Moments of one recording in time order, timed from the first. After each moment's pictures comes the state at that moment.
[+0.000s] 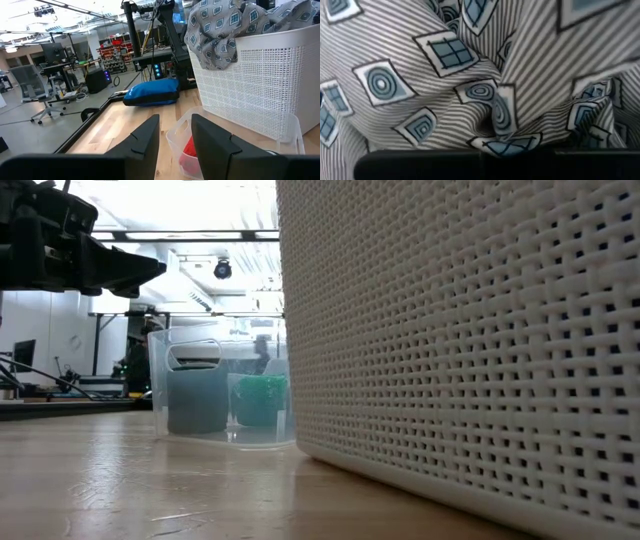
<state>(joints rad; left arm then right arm) 0.13 0.01 0.00 0.03 0.09 0.21 0.47 1.20 0.98 -0.71 0.17 0.23</state>
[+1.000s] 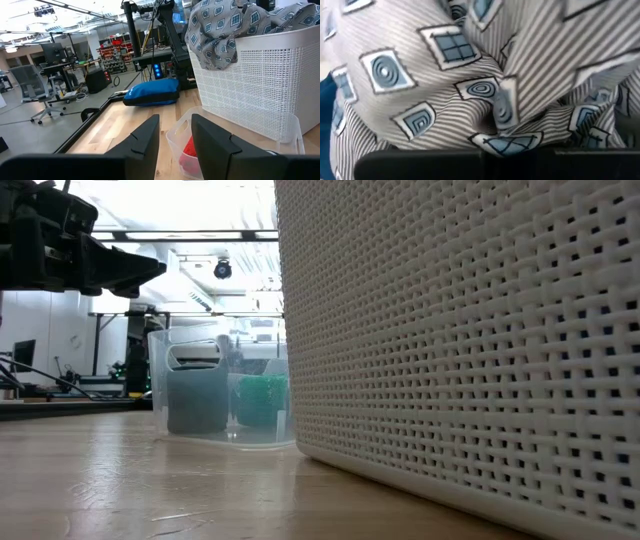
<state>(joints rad) 0.13 0.01 0.00 0.03 0.09 0.21 0.47 1.20 0.99 -0.72 0.13 0.19</state>
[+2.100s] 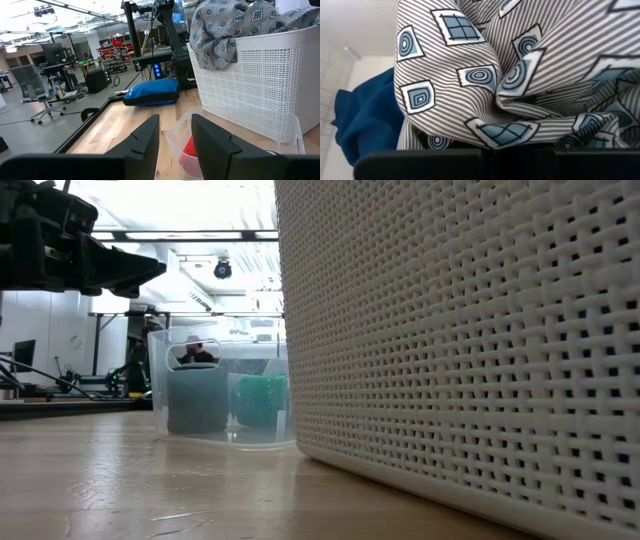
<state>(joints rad) 0.13 0.01 0.00 0.03 0.09 0.21 0.55 1.21 0.99 -0.59 0.04 0.04</state>
